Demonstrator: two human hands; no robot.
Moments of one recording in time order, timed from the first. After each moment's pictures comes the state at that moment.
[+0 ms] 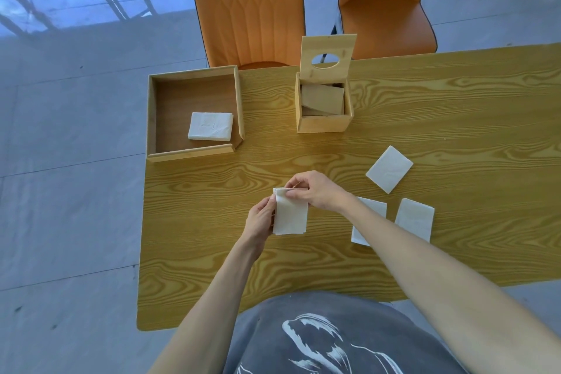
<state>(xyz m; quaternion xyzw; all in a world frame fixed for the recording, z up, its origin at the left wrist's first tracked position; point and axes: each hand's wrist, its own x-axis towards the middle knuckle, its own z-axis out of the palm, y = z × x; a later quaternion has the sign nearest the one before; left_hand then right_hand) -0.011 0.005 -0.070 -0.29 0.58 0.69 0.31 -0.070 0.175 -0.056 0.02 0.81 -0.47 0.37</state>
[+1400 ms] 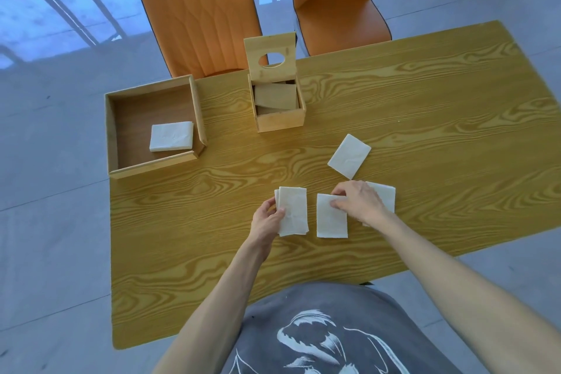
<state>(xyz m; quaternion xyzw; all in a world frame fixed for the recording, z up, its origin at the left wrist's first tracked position) 0.011 0.079 -0.080 -0.28 0.60 0.68 0.34 0.006 0.304 -0.050 0.13 0.93 -0.22 0.26</state>
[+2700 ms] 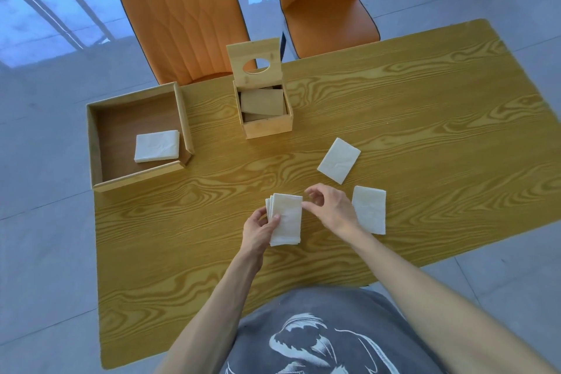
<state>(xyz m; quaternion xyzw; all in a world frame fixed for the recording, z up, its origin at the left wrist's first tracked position) 0.010 0.087 -0.079 -0.28 0.63 0.65 0.32 0.012 0.274 -0.068 0.17 0.91 -0.36 0.15</state>
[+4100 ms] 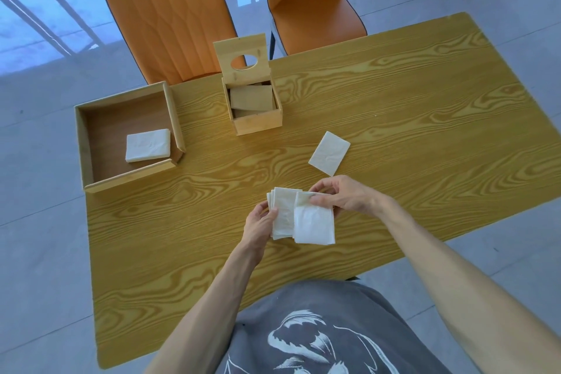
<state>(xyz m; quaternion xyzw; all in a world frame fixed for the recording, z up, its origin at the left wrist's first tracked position) 0.014 0.099 -0.078 -0.26 0.60 0.67 0.36 0.009 0.328 -0.020 0.15 0.71 -0.58 0.37</state>
